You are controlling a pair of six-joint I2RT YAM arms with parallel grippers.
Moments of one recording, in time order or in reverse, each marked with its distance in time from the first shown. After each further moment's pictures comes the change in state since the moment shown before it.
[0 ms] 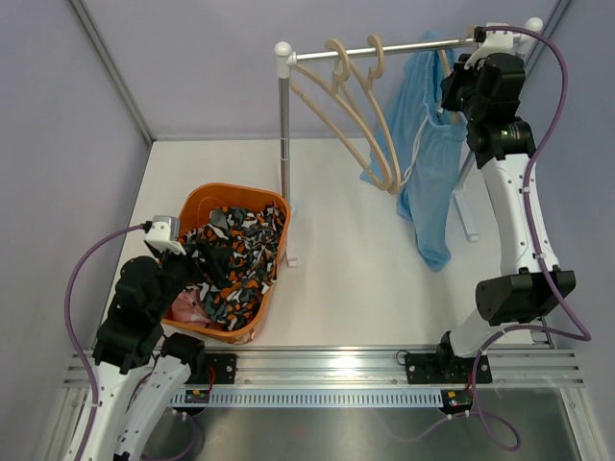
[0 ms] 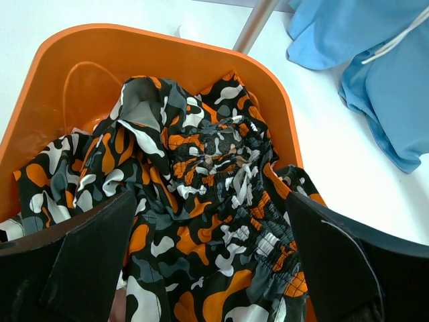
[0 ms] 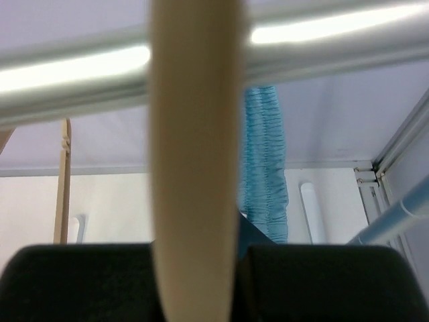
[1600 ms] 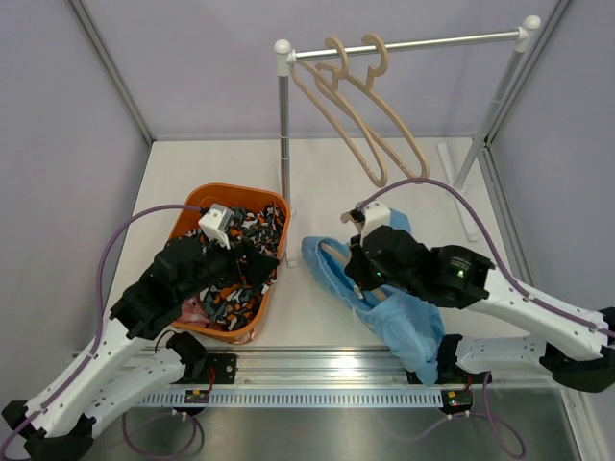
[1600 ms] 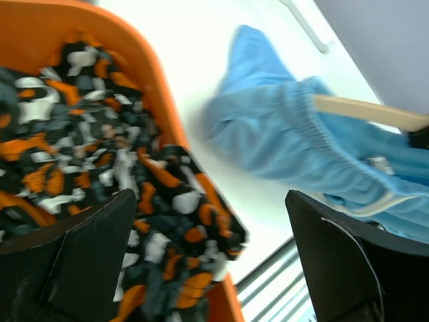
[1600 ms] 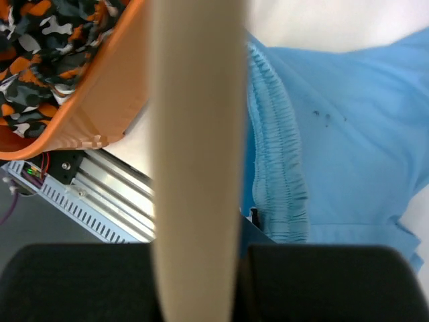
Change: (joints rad) left arm -0.315 0.244 0.059 0.084 0.068 -0.090; right arm 0.992 -0.642 -0.745 -0.475 0.256 0.463
